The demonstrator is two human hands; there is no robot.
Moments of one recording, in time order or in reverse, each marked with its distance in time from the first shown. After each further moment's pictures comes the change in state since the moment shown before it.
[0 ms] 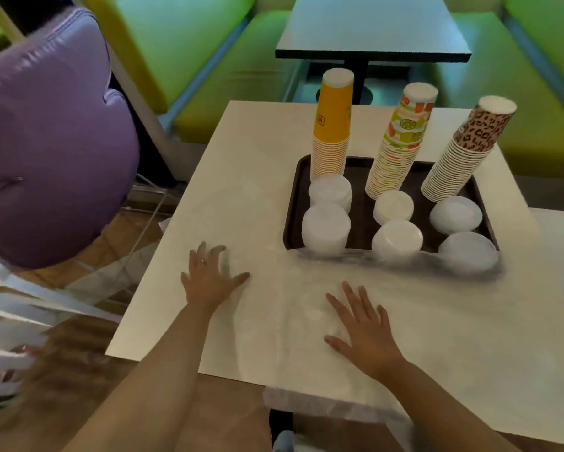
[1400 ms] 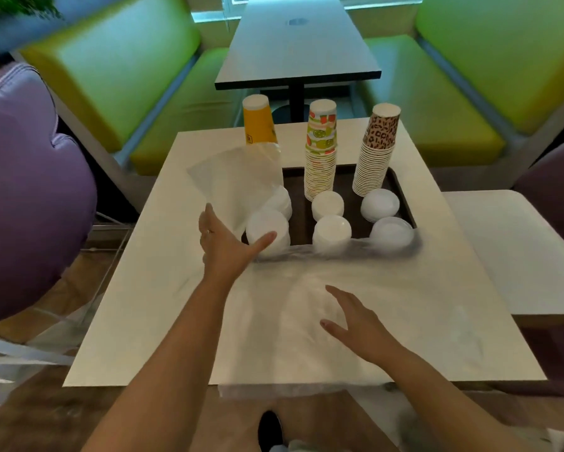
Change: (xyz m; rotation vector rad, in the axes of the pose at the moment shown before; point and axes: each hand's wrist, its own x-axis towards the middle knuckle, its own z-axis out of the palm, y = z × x) left_hand -0.071 0.173 -0.047 -0.474 0.065 0.122; right_hand -0.069 0.037 -0.043 0.544 0.100 0.140
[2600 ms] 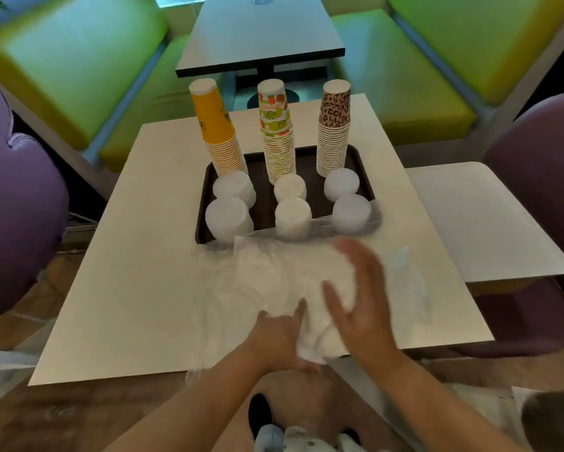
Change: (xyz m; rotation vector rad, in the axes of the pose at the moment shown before) left_hand -0.136 -0.036 0.112 0.926 -0.933 0.490; right_hand -0.068 0.000 -0.038 0.271 0.850 -0.488
